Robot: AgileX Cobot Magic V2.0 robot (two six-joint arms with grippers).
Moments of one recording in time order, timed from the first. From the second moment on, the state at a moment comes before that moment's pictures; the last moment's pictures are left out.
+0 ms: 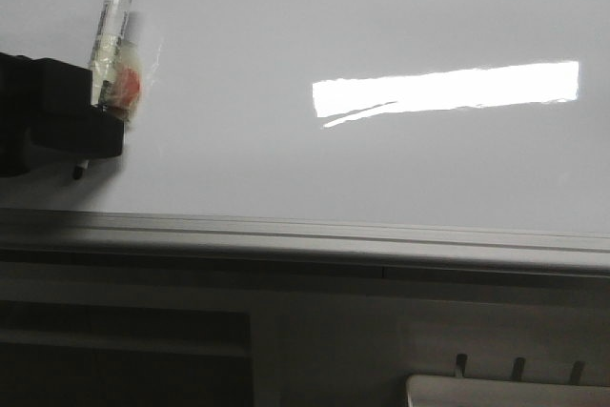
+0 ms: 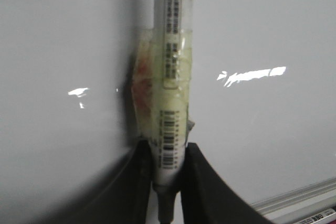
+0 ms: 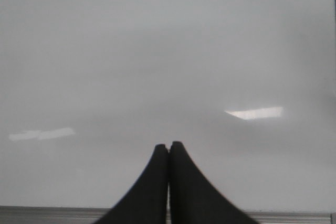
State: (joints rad) left arm -0.70 1.18 -0.37 -0.32 -0.32 -0.04; right arm -0.04 0.30 -0.45 0.13 0.60 -0.02
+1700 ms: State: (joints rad) left arm -0.84 0.91 -0.37 0.76 -0.18 -0.03; right arm 0.78 1.15 -0.83 1.02 0.54 -1.25
